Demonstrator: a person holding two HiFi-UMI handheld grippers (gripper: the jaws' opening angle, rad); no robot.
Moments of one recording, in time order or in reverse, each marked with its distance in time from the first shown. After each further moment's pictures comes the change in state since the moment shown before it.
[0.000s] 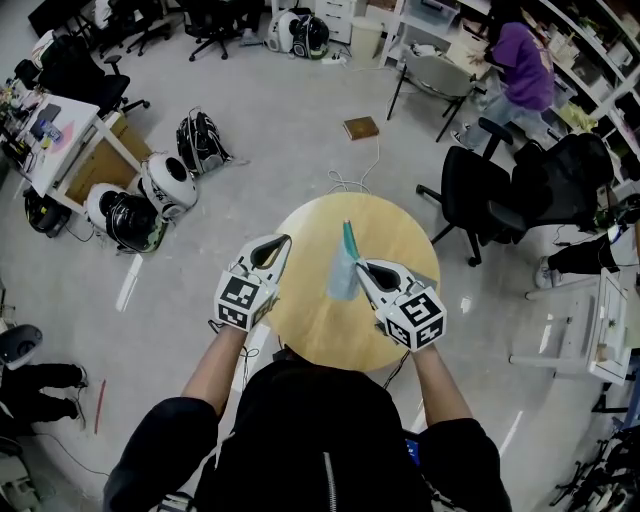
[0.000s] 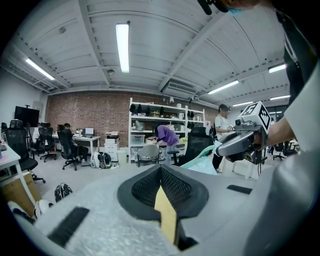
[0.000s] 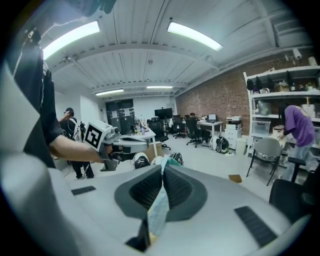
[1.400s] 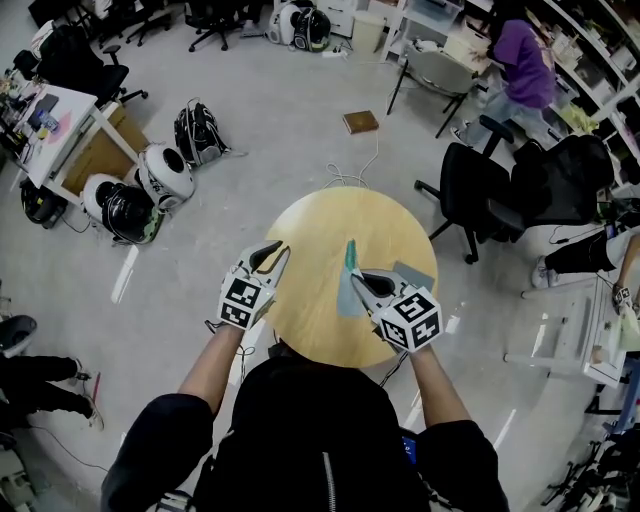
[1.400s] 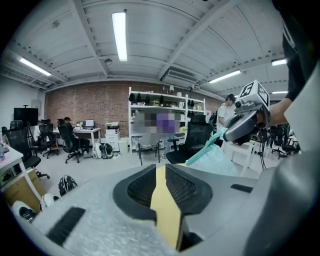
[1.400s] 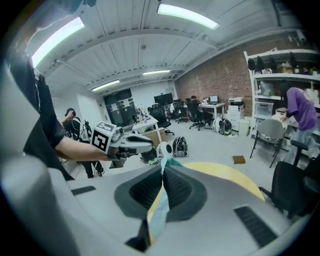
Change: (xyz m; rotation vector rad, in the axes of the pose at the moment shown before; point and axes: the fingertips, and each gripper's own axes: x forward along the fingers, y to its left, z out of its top) left arm 0.000 -0.003 -0.057 0.004 0.128 0.001; right arm -0.002 0.015 -0.033 0.095 0.187 0.055
